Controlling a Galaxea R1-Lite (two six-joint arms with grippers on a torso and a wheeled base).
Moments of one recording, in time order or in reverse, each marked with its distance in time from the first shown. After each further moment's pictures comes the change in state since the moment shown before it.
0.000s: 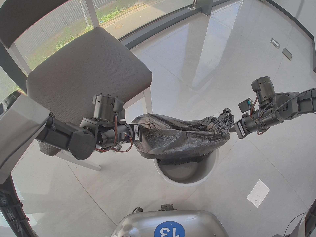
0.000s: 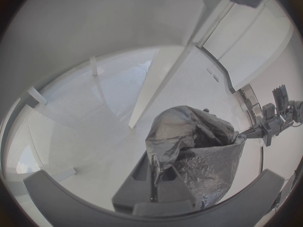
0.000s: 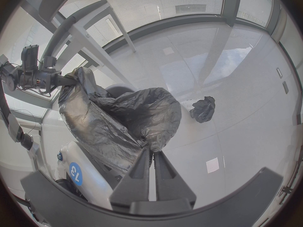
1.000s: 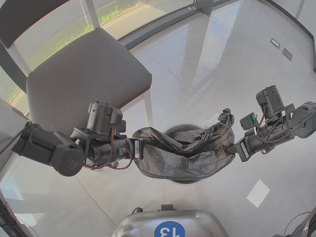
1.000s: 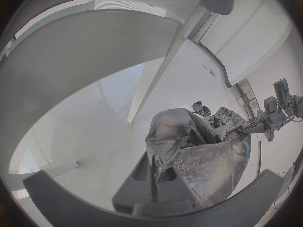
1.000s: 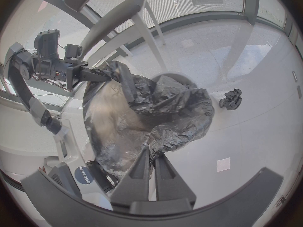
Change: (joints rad) left arm -0.103 -0.161 0.182 0.053 0.004 0.001; right arm 0.153 -0.217 0.253 0.021 -0.001 0.074
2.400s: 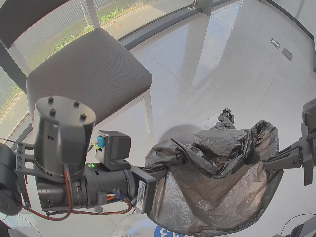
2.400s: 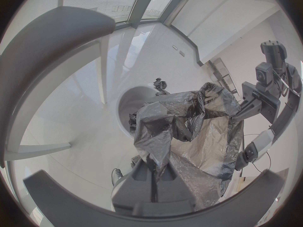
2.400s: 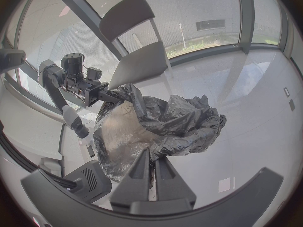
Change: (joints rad) left arm -0.386 -0.418 0.090 0.232 0.005 -0.007; right arm 0.376 -0.489 -0.168 0.521 -0.086 0.167
